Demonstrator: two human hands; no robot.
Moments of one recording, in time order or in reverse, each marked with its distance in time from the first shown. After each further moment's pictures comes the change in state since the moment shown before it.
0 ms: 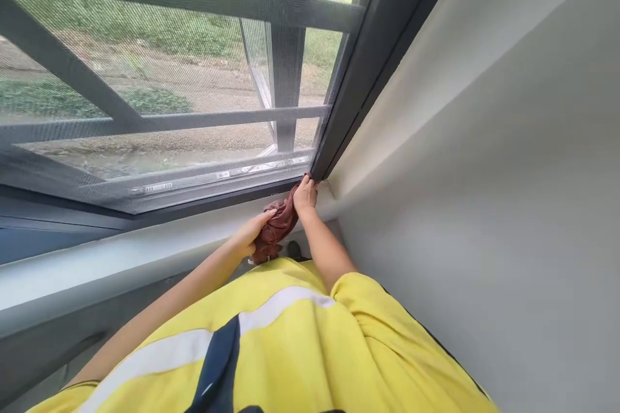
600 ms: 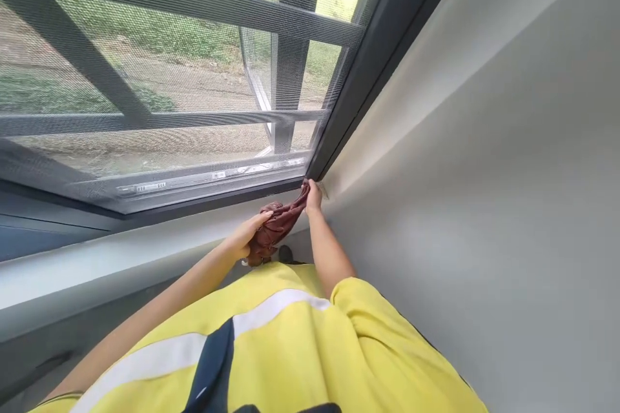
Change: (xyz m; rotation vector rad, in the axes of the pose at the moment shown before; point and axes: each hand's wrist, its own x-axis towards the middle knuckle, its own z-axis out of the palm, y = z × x) left_hand -0.012 0.001 -0.005 -0.016 -0.113 0.034; right_hand 0.004 0.015 -0.029 1.055 0.018 0.460
